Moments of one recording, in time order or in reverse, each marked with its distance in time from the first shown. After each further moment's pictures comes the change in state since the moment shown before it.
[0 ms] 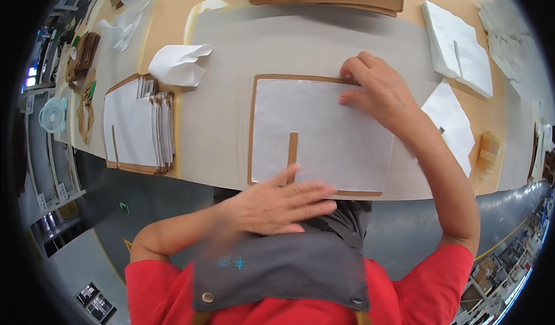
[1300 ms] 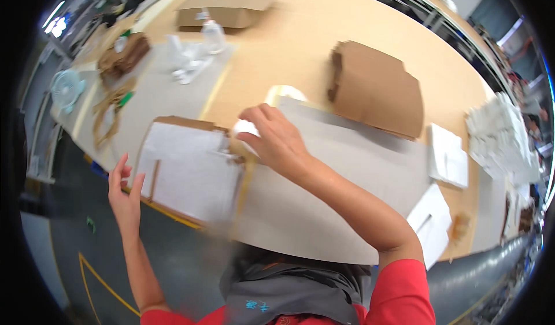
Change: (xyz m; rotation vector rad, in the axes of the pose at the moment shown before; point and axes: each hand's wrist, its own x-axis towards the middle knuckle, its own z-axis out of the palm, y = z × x) left_hand -0.298 -0.040 -0.130 0.287 1.216 -1.396; right_hand 0.198 -0.205 0.112 0.279 0.161 -0.319
